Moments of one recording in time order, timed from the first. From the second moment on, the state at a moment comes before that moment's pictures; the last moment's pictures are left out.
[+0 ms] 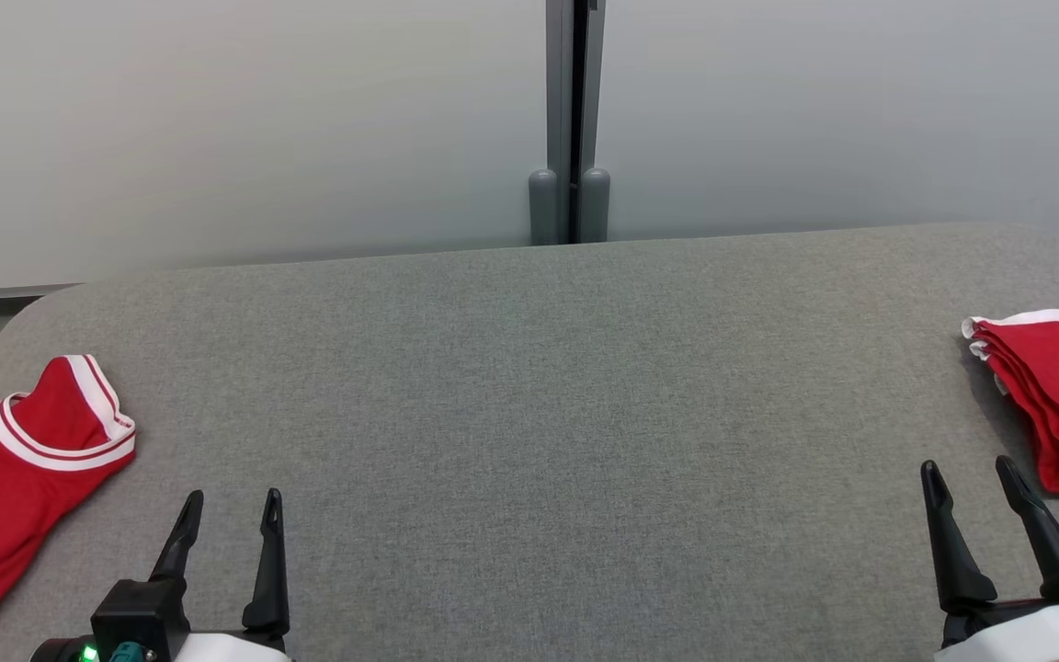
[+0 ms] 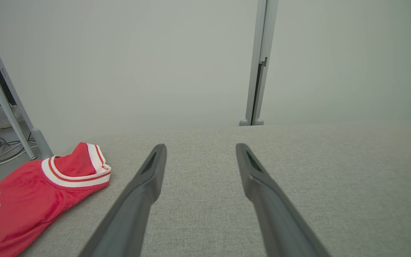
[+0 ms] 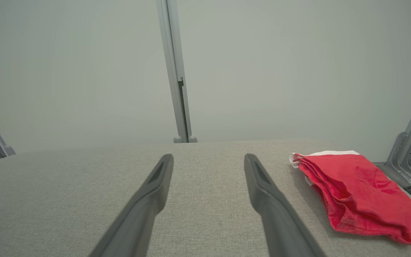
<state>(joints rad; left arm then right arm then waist) 0.10 0.23 -0.19 0.05 -0.31 0.17 -0.18 0.12 -0.18 0.01 -0.02 0.27 0.13 -0.05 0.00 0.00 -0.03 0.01</state>
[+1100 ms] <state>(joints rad) -0.08 0.20 -0.23 0.13 -0.34 0.14 -0.21 0.12 -0.18 0.03 -0.12 0.25 0.13 0.00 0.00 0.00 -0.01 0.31</state>
